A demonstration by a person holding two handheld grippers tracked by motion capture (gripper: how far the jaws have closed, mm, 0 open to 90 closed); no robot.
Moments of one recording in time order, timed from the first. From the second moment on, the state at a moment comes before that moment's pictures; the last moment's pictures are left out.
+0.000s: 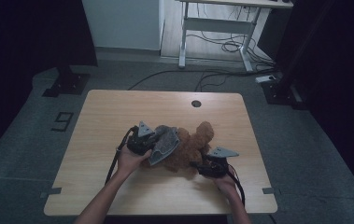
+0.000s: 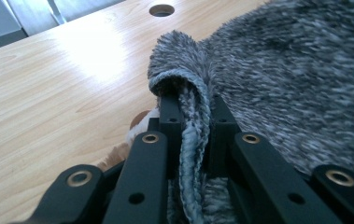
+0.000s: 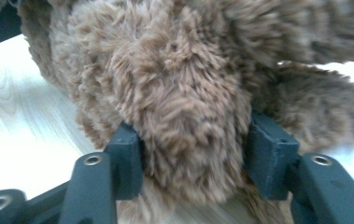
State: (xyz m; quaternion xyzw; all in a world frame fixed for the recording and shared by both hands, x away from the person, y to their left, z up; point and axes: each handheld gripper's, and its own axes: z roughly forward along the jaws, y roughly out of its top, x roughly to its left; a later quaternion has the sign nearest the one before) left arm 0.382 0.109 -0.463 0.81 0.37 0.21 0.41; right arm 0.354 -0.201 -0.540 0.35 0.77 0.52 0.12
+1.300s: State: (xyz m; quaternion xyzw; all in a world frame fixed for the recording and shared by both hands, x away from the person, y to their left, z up) left arm 0.357 0.105 -0.400 0.79 0.31 0.19 0.49; right arm 0.337 -0.228 -0.497 0.31 0.75 0.57 0.12
